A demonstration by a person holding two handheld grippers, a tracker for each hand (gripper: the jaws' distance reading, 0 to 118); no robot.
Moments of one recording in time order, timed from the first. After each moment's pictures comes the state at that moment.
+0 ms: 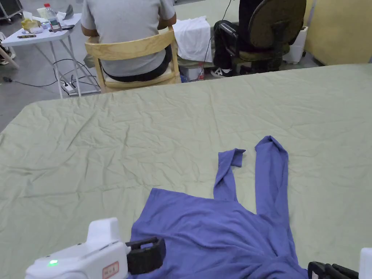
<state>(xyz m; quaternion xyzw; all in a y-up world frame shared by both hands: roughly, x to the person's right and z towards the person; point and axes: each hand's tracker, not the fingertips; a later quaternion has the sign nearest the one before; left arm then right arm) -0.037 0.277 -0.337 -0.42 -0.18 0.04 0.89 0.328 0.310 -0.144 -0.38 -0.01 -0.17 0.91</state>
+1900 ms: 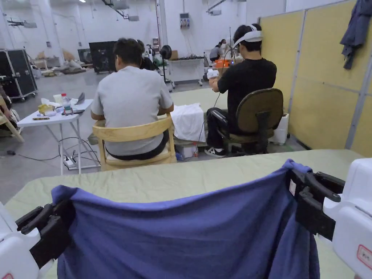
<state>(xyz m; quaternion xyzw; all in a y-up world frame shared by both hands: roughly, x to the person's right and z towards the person) -0.082 0.529 -0.229 -0.08 -0.13 0.12 0.98 0.304 0.543 -0.155 -0.04 -0.02 -0.04 1.00</state>
